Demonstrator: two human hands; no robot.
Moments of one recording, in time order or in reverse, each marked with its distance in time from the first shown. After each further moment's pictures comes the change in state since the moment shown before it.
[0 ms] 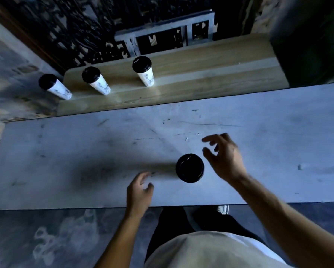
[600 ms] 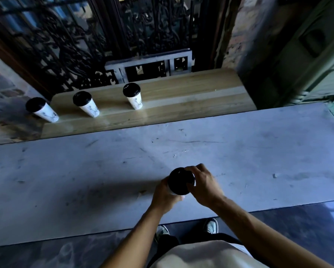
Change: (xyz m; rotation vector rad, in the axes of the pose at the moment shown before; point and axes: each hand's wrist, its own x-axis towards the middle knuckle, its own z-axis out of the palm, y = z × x) left_hand 0.017 0.052 0.071 0.073 -0.410 0.234; right_hand -0.040 -0.012 0.026 -0.230 -0.248 0.101
